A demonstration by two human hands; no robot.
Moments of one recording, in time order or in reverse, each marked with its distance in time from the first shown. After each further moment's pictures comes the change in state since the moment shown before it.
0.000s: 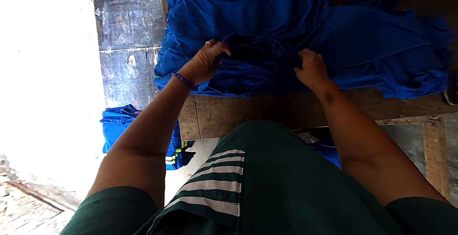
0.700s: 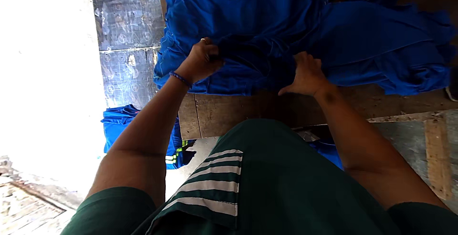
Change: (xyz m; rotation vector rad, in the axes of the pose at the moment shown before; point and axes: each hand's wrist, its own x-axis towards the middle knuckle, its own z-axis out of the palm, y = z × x) left_hand -0.001 -0.004 -0.001 0.068 0.043 -0.097; right_hand -0.022 -0.011 0.006 -0.098 -0.132 -0.013
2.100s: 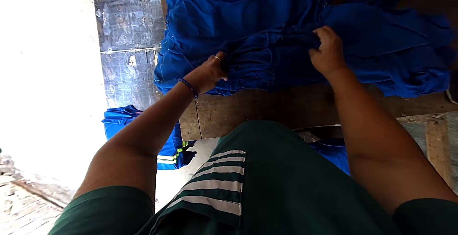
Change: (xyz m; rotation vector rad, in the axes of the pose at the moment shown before) left_hand -0.003 0.022 0.017 -0.008 -0.337 -0.298; right_hand 0.027 0.014 -0.048 0.160 0.302 -0.013
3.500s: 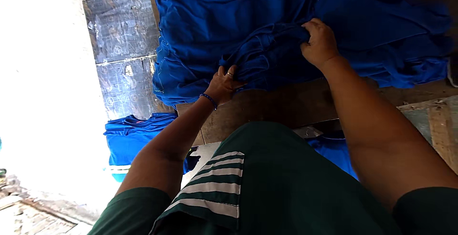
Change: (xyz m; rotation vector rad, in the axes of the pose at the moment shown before) left_hand 0.029 -0.017 0.069 0.335 0.095 0.217; right_hand 0.016 -0.010 0.007 -0.063 -0.033 0.038
